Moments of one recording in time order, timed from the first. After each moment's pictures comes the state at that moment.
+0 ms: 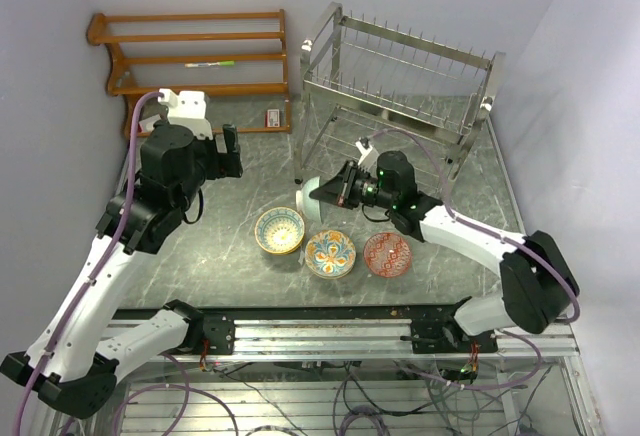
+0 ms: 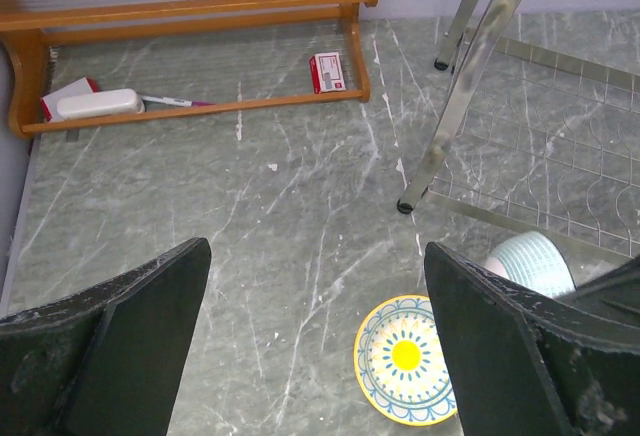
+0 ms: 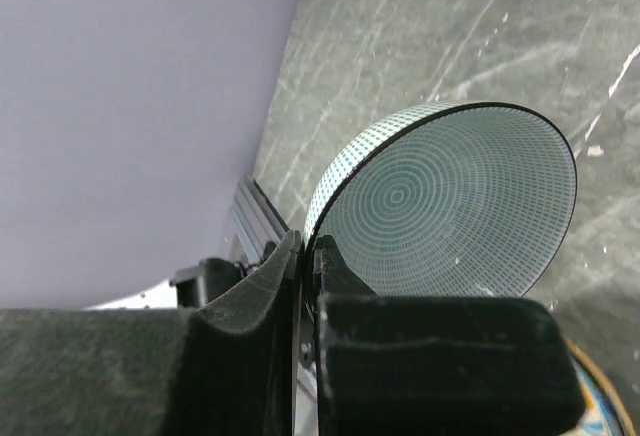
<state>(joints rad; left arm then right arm) -0.49 0.94 1.27 -0.62 -0.36 -0.16 0.64 1.39 0.81 0.27 -0.44 0.91</state>
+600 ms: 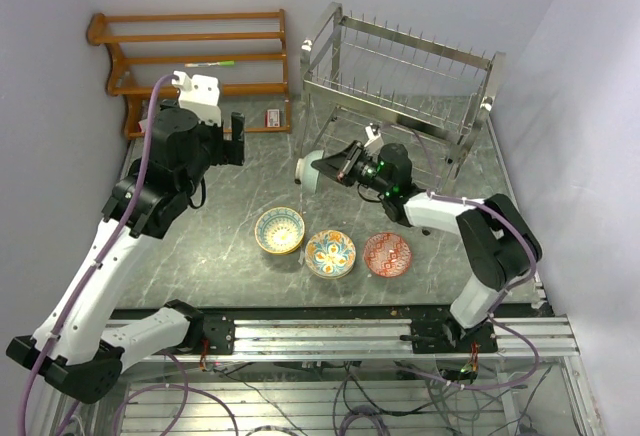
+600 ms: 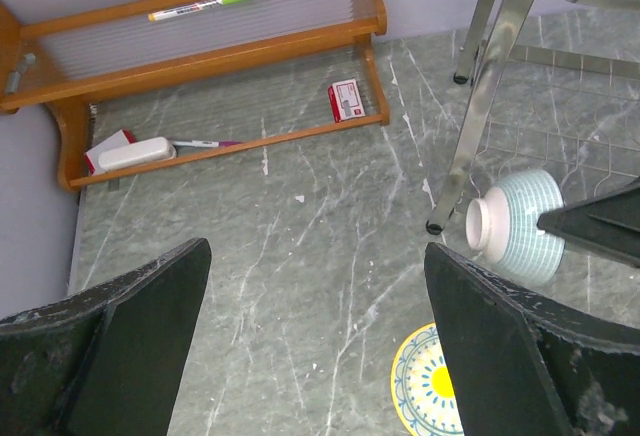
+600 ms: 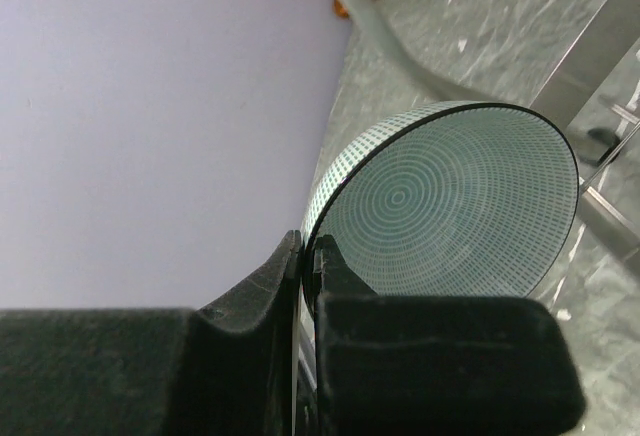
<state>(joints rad) -0.49 1.03 1.36 -0.59 -0.36 -0.02 0.53 1.69 0.84 0.75 -0.42 1.11</state>
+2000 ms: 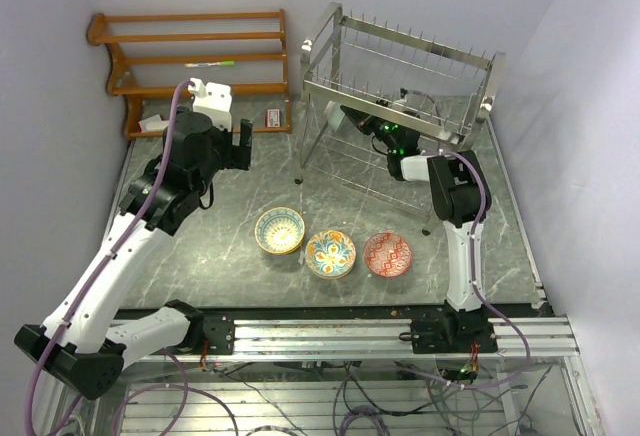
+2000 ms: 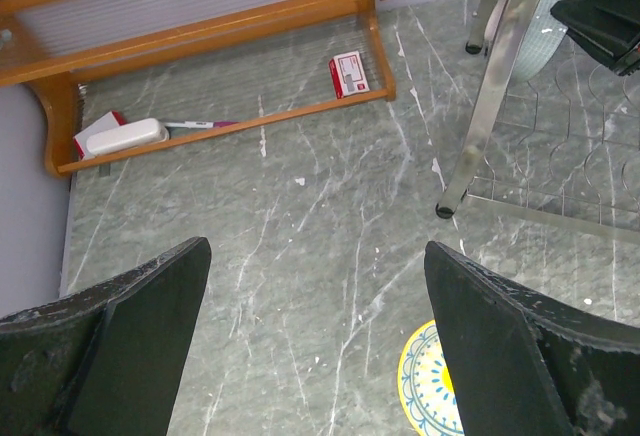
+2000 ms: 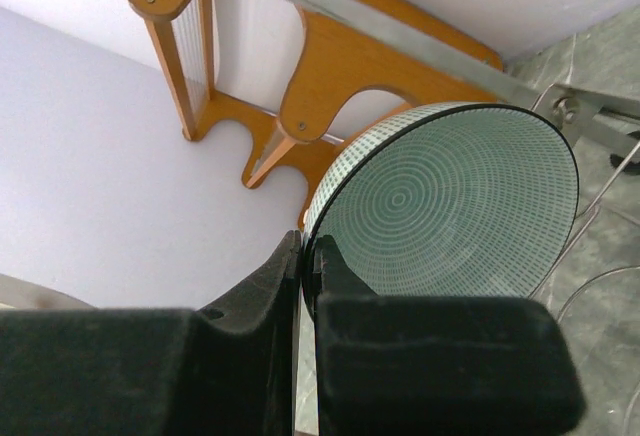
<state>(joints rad) -0.49 1.05 1.27 -0.52 -0.36 -0.01 0.24 2.30 1.39 1.05 -0.42 1.19</state>
